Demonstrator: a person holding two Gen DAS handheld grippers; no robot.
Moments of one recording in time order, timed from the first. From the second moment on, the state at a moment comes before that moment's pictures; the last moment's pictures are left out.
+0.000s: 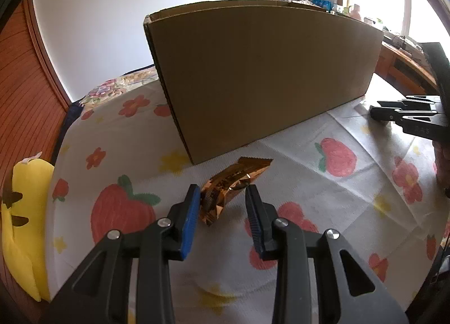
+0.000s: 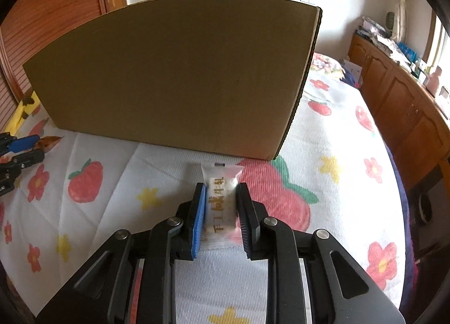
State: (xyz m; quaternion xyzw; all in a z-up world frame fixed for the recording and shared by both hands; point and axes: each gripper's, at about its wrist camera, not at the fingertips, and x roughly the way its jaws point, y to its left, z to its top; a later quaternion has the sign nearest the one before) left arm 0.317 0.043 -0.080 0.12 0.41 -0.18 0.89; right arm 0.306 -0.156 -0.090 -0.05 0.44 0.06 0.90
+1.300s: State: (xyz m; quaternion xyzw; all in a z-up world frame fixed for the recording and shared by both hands) left arm 0.304 0.018 -0.075 0.14 0.40 -0.16 0.89; right arm 0.309 -0.160 -0.089 -0.04 0.44 0.07 0.90
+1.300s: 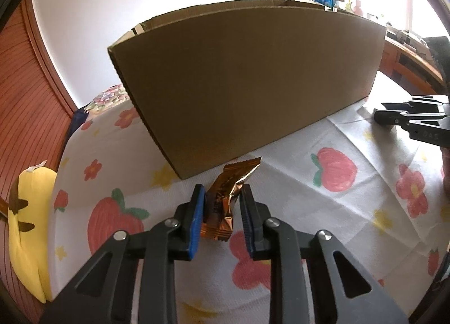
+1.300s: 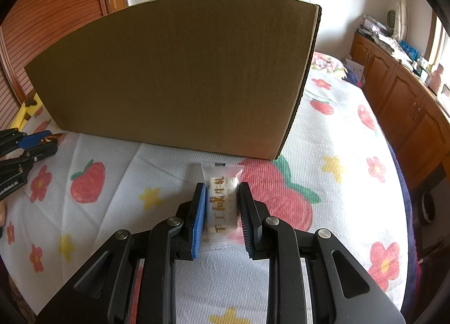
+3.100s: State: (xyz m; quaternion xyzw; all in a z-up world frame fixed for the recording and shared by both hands) left arm 0.197 -0.007 0.107 0.07 0.22 -0.17 0.96; right arm 0.178 -0.181 0.073 -0.04 0.30 0.10 0.95
